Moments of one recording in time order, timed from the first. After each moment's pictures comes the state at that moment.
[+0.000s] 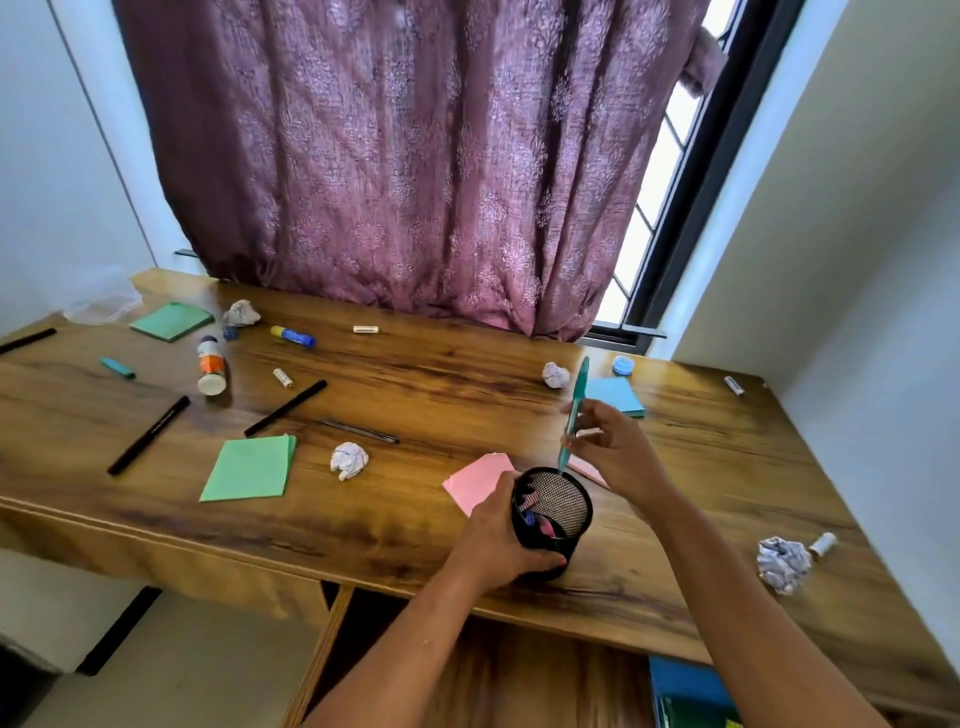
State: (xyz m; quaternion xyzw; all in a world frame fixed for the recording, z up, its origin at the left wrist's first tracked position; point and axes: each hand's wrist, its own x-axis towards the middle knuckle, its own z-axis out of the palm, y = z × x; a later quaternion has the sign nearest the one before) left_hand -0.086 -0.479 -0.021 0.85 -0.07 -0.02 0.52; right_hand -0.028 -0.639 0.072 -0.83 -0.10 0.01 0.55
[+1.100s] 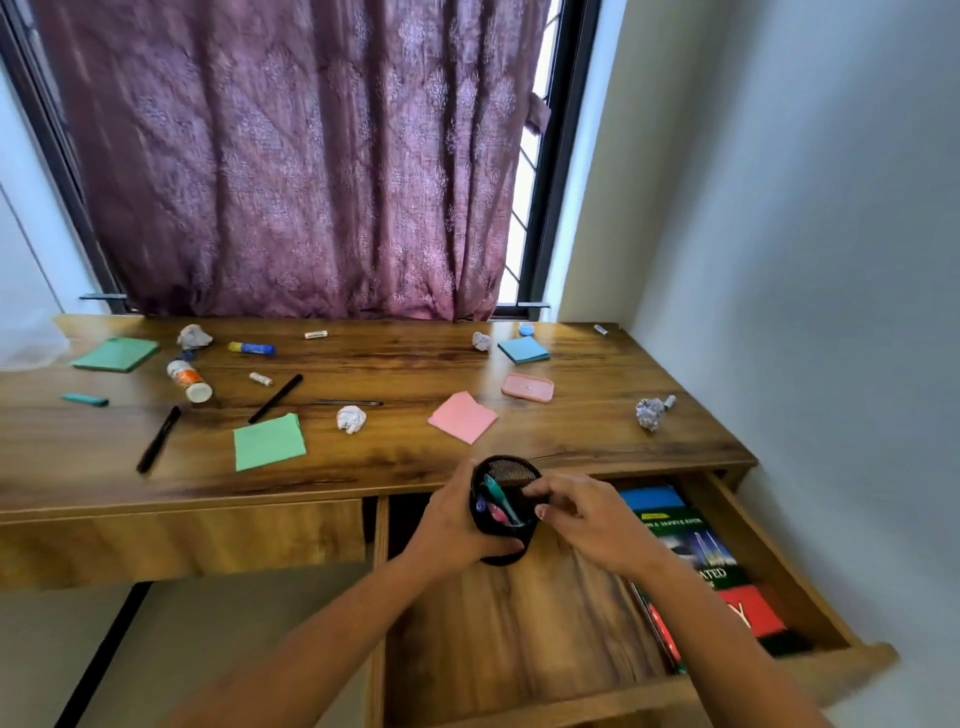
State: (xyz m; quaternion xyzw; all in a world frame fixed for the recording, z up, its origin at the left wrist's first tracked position) left_hand -0.264 -0.391 0.008 0.83 -0.25 0.01 0.50; right_hand -0.331 -0.568 0.083 -0.96 -0.07 -0.02 0.28
